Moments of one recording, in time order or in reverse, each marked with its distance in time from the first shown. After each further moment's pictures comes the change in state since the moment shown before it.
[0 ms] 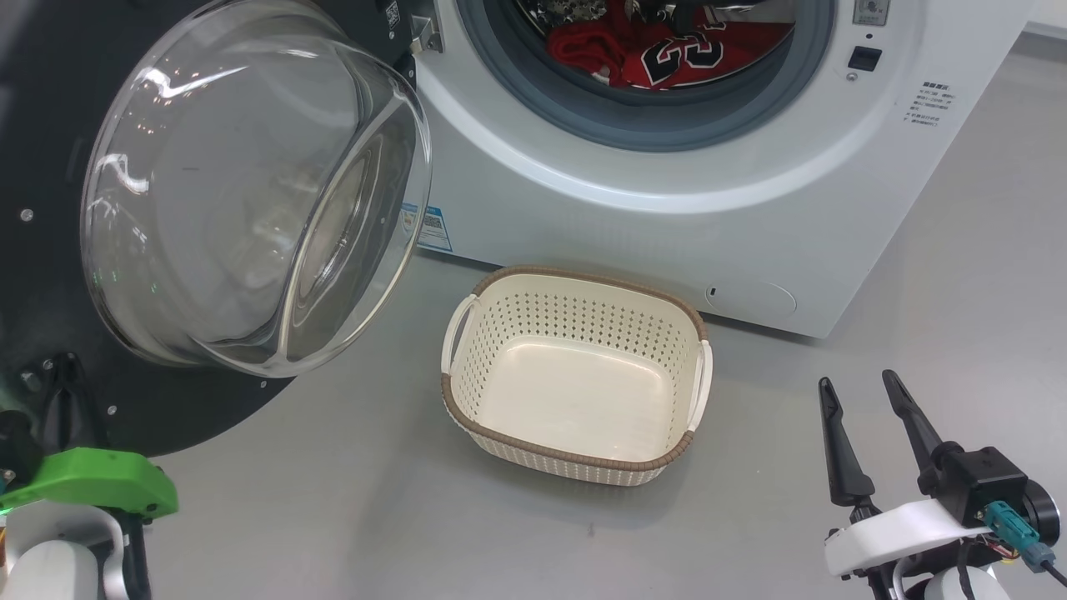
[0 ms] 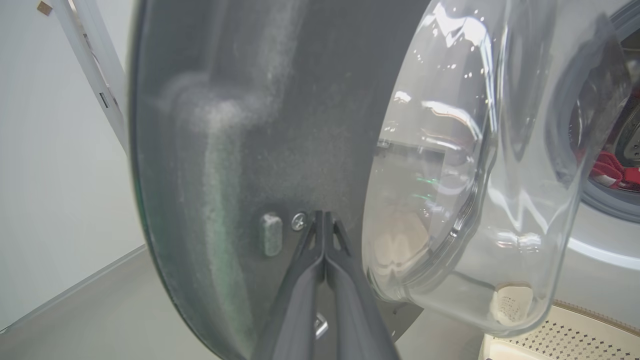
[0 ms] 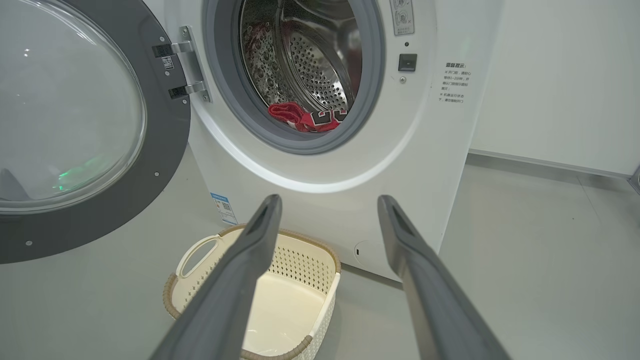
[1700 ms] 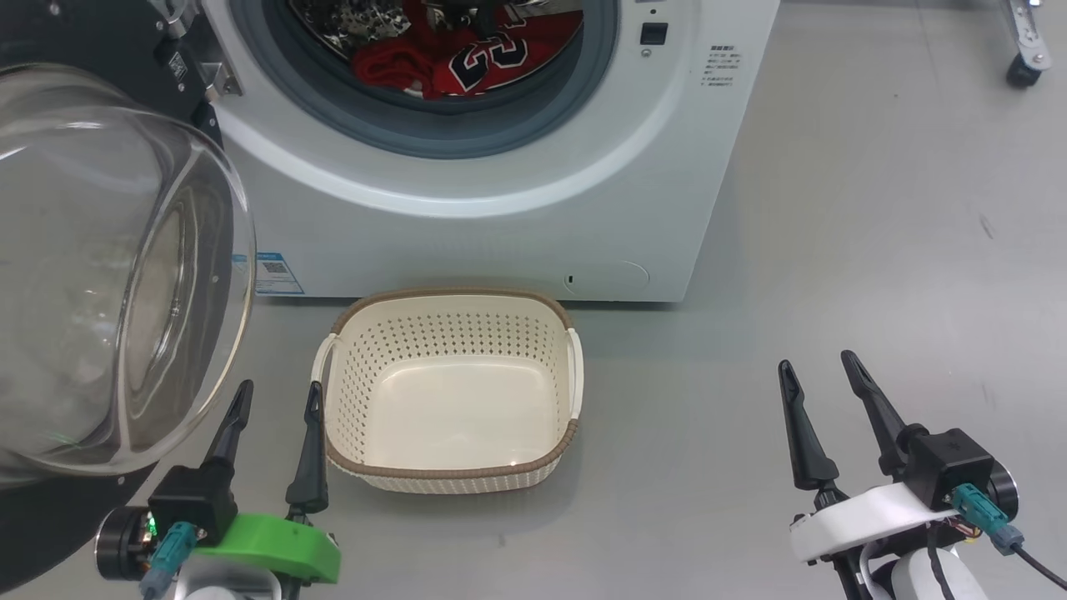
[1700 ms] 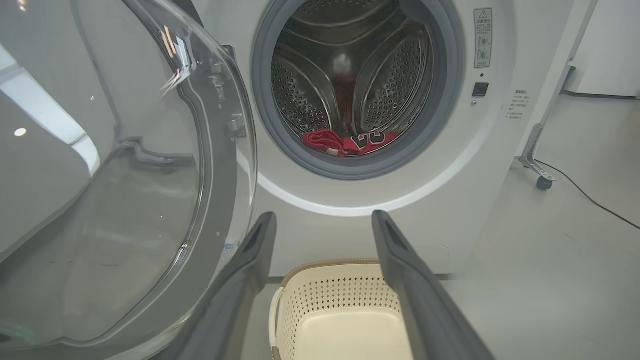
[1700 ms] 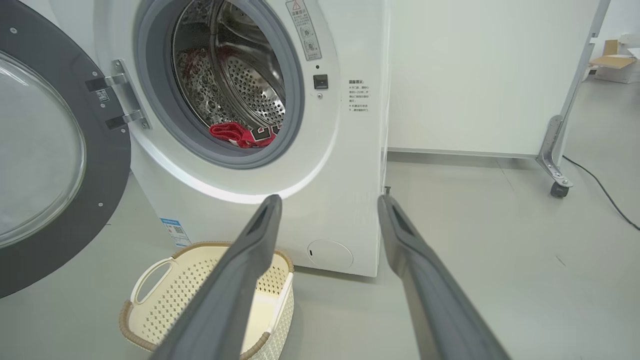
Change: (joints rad) left arm 0.139 -0.107 -0.235 -0.181 0.075 -0.102 -0.052; right arm -0.040 -0.001 0.092 -0.005 0.052 -0.012 0.000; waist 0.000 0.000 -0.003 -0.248
